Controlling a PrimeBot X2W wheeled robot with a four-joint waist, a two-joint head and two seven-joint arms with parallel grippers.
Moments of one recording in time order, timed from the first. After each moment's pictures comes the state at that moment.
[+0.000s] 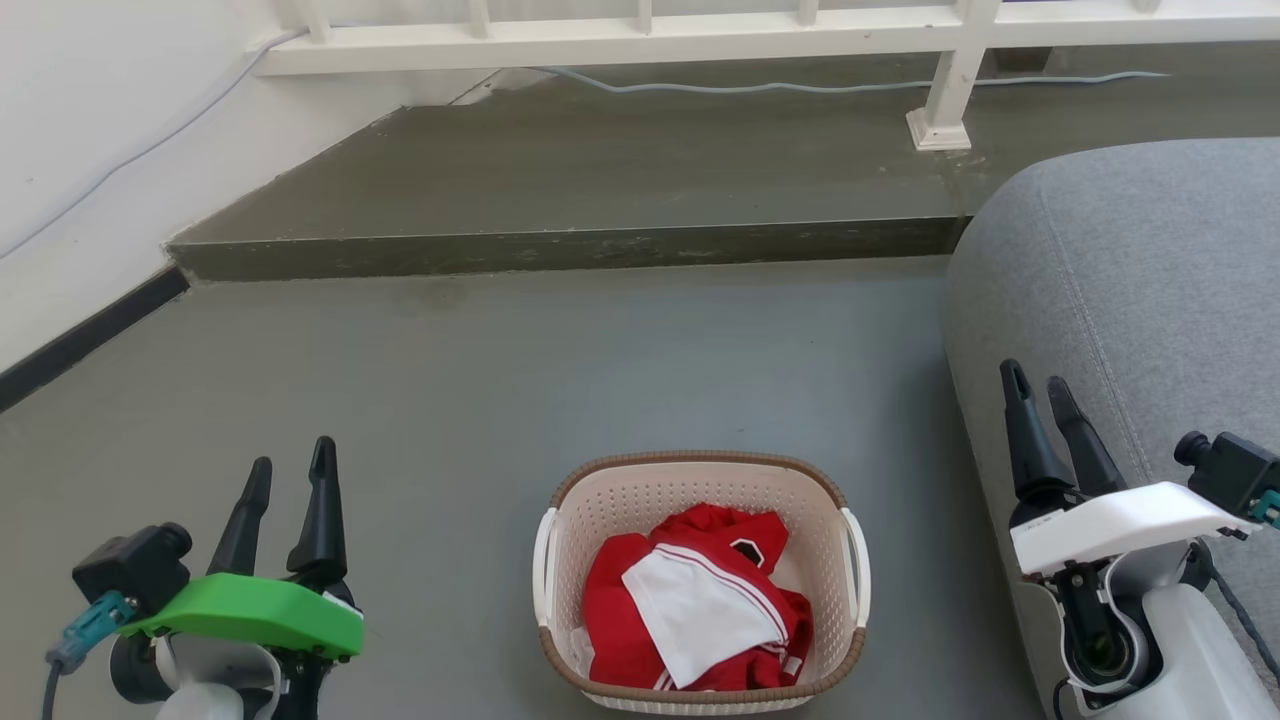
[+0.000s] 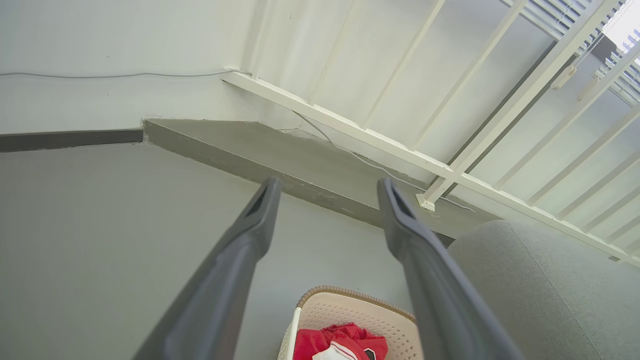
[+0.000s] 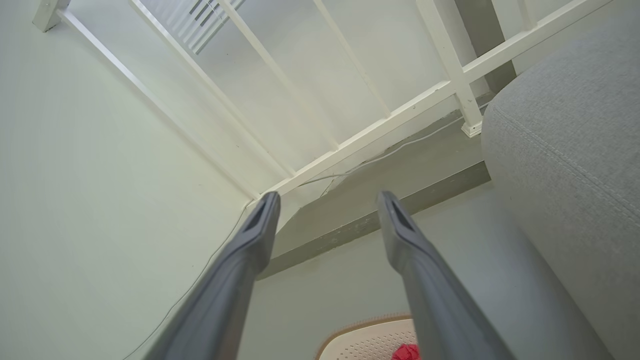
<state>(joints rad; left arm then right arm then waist) -0.06 0.06 -0.06 0.21 -0.64 -0.12 -0.15 -0.06 -0.09 0.08 0.21 0.73 0.11 -0.15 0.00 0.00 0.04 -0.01</state>
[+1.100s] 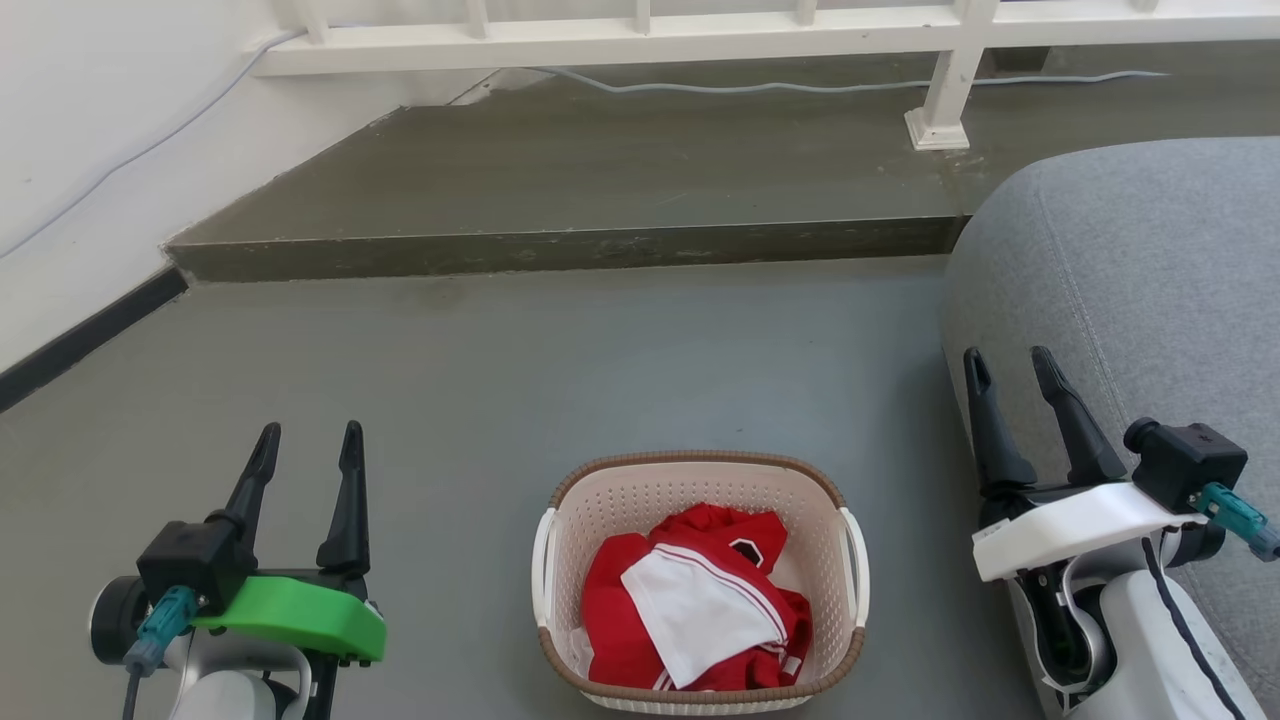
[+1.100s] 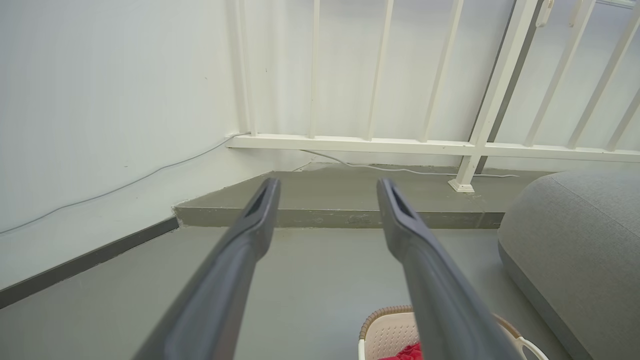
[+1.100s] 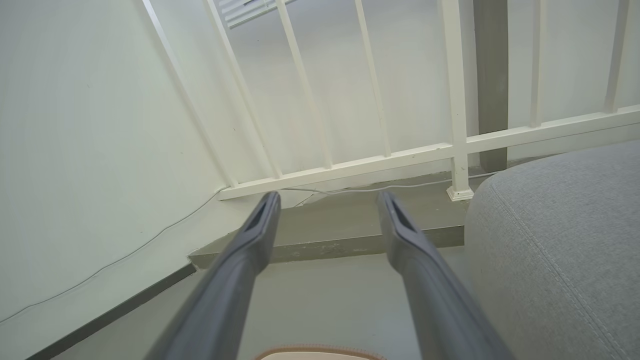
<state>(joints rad) -0.07 0.05 -0.07 0.18 -0.25 -0.12 -0.25 -0.08 -0.07 0.10 0.21 0.34 0.11 -0.25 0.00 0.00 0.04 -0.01</state>
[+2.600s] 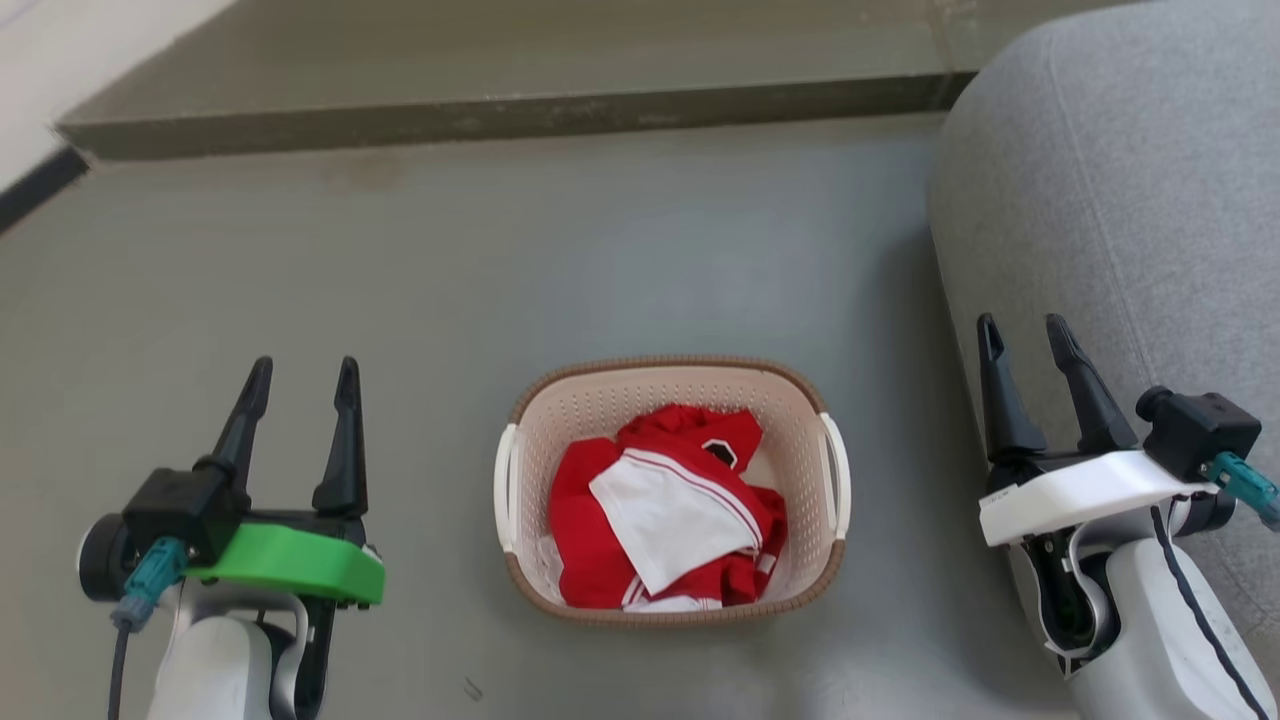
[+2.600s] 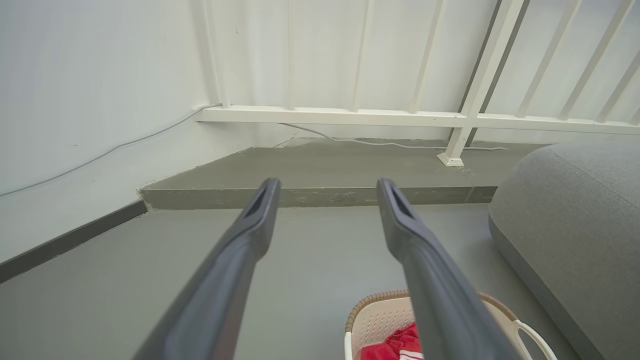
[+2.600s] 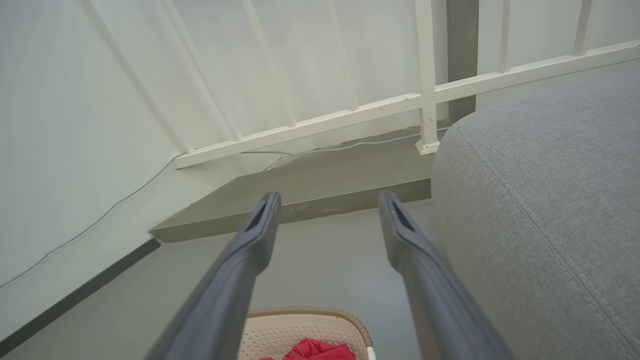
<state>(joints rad) -0.13 0.04 -0.07 0.15 -0.23 -0.12 -0.25 -0.13 -0.06 0.07 0.23 0.32 0.11 -0.25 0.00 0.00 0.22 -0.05</state>
